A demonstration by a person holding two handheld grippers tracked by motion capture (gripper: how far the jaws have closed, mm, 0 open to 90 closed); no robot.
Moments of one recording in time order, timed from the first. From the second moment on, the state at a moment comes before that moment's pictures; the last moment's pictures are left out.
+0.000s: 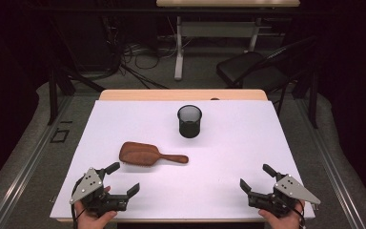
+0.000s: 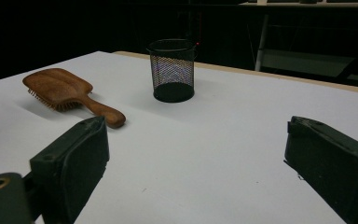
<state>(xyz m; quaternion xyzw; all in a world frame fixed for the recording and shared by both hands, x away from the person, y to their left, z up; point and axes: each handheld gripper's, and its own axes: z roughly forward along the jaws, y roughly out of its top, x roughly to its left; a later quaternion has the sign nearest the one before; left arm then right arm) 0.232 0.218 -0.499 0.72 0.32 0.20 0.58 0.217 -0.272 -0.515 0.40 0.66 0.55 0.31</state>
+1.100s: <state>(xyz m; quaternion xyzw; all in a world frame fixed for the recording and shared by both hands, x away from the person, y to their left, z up) 0.293 0.179 -0.468 0.74 0.40 0.16 0.51 0.226 -0.259 -0.519 0.40 0.68 0.54 0.31</state>
